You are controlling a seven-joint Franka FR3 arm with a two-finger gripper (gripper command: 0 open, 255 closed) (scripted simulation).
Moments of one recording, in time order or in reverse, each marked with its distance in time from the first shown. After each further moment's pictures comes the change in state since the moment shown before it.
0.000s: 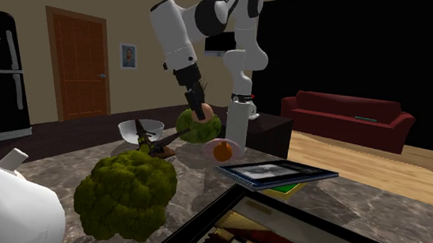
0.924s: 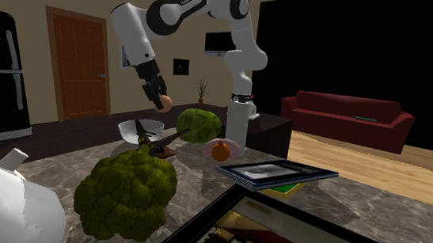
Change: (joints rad) arm -0.200 0.032 -0.098 0.058 -0.056 -0.097 -0.247
